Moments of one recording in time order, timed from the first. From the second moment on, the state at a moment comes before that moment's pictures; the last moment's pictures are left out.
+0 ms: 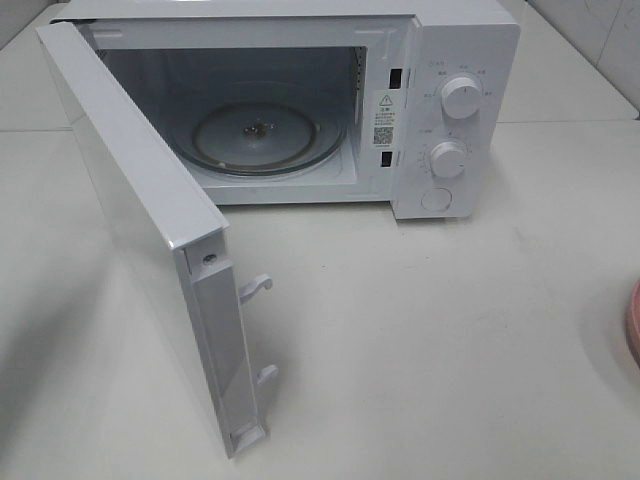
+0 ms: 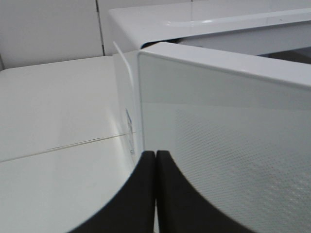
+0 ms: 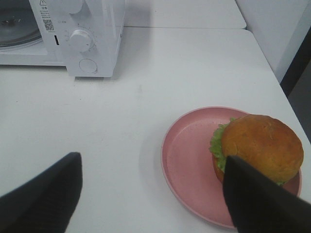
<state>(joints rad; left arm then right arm) 0.01 1.38 -0.34 0.42 -0.87 -0.19 0.07 0.00 -0.49 -0.12 0.97 0.08</state>
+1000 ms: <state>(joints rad) -0.17 1.61 -0.44 0.61 -0.90 -0.29 0.07 0.00 -0.49 -0.12 0.97 0.07</state>
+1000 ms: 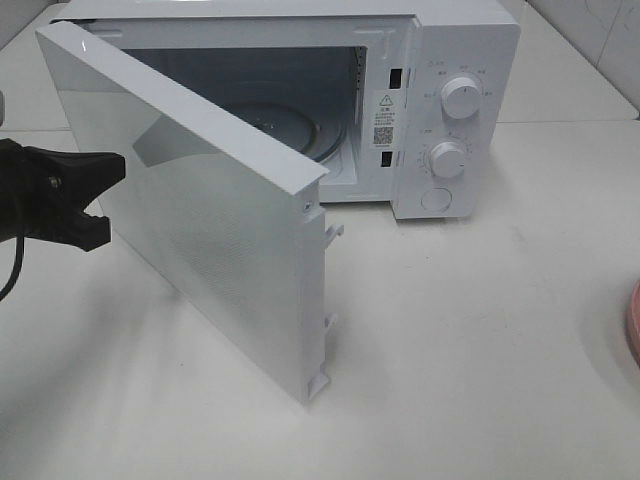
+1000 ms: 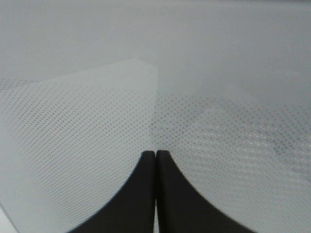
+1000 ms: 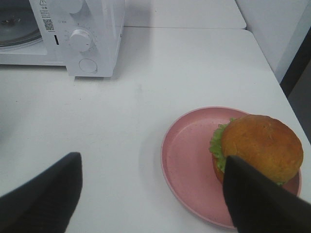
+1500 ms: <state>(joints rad) -0.31 1.68 -0.56 0.53 -0.86 -0.29 0.07 0.00 -0.49 -0.12 0.97 0.07</state>
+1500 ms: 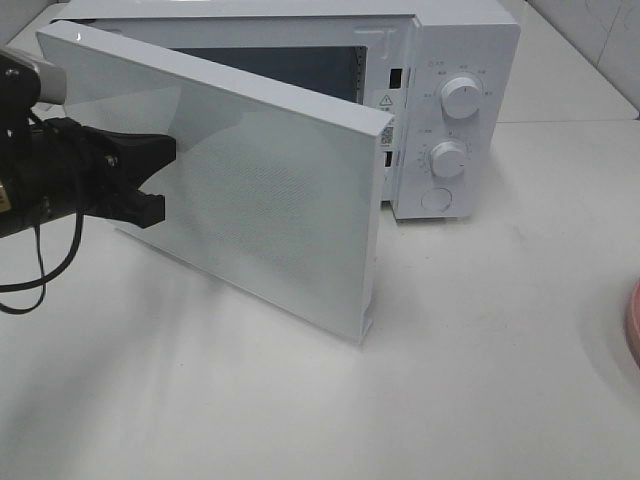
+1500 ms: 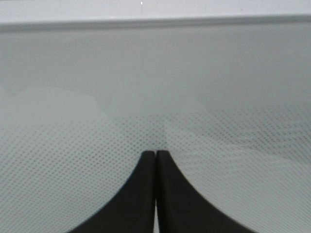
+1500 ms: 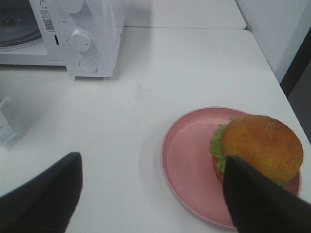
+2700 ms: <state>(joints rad) -0.60 1.95 -1.02 0.38 -0.68 -0.30 0.07 0.00 -0.49 -0.12 0.97 0.07</state>
